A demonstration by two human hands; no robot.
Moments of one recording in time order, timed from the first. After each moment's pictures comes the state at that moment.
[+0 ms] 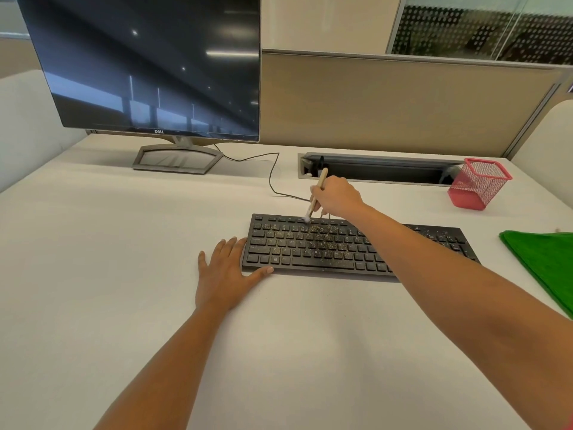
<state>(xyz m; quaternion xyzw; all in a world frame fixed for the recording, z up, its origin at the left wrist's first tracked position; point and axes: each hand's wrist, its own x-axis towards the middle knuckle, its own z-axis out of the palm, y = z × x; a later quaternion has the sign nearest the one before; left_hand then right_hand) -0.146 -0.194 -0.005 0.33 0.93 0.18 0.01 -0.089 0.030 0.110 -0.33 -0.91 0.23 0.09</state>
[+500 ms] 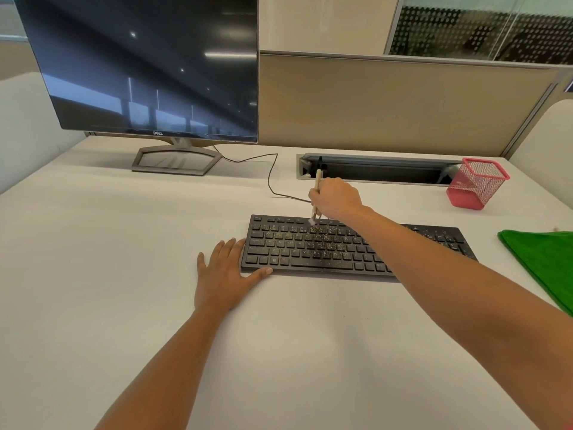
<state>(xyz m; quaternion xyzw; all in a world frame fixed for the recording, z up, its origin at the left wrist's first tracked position) -0.144 -0.194 -0.005 0.33 0.93 0.18 0.01 -0.085 0.027 0.110 -0.30 -0.94 0.13 0.09</state>
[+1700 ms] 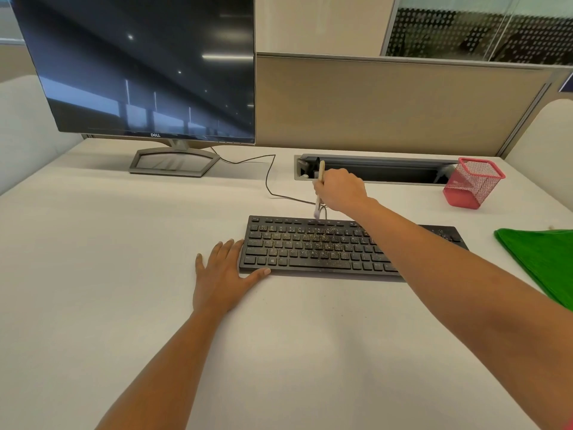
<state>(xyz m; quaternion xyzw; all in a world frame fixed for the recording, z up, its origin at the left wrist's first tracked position) -0.146 -0.194 -0.006 0.33 0.93 0.17 0.01 -0.081 0.036 0.126 -0.32 -0.94 0.08 0.10</state>
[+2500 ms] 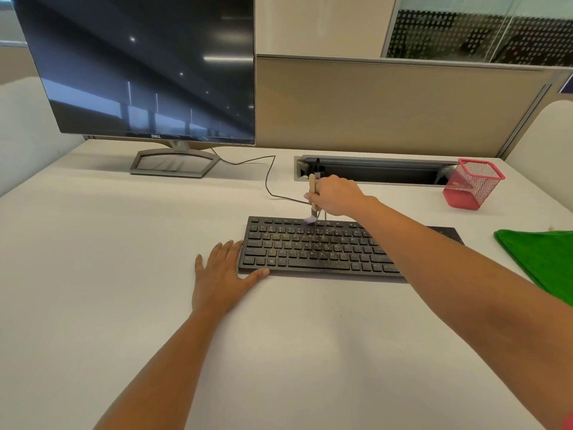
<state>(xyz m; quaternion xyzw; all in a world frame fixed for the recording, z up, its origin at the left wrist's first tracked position) -0.143 -0.194 -0.005 0.32 0.93 0.18 0.01 -0.078 0.037 0.127 -0.23 -0.97 0.05 0.00</state>
